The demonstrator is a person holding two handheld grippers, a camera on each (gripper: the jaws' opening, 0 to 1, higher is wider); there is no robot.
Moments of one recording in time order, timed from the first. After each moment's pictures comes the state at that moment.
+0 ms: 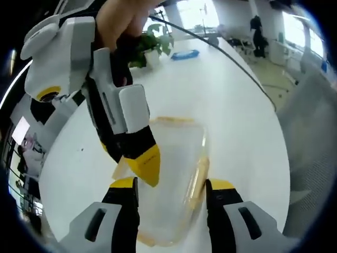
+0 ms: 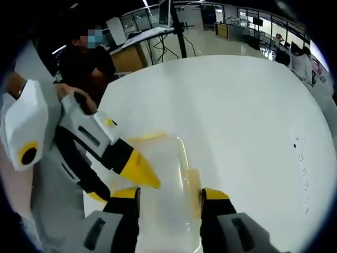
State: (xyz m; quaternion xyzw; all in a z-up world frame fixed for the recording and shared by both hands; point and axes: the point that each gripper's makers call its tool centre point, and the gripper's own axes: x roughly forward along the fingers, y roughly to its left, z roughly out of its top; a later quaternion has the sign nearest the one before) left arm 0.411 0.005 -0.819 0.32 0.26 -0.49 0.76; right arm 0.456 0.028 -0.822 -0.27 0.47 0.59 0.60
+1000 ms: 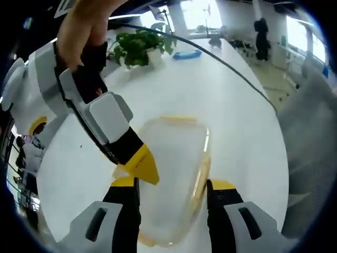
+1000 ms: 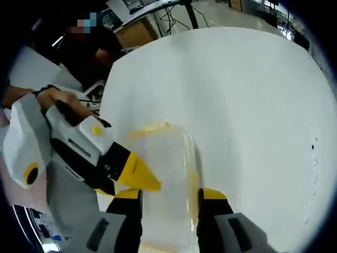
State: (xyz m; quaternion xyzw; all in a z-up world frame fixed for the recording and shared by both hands) left arm 0.412 0.005 -0.820 0.32 0.27 -0.49 0.77; right arm 0.452 0.027 -0.828 -0.29 0.55 0.60 0.50
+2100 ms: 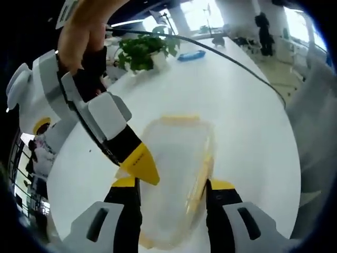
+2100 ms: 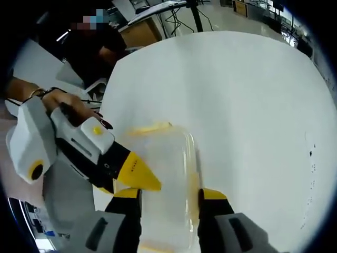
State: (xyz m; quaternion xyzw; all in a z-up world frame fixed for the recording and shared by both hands) left arm 0.415 0.004 -0.823 0.34 0.22 -0.46 0.79; right arm 0.455 0.028 -0.827 -0.32 0.52 0.61 0.51
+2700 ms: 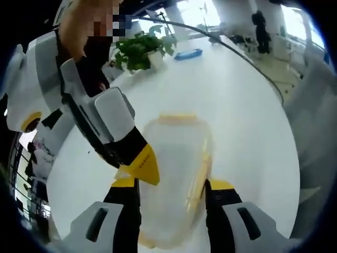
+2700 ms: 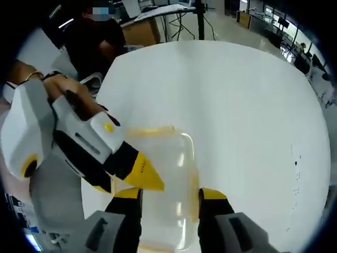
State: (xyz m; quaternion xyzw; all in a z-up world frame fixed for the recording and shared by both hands) left arm 0.414 0.006 -0.823 0.35 0.23 -0.47 0.78; right arm 0.453 0.029 -0.822 -0.37 0.47 0.59 0.54
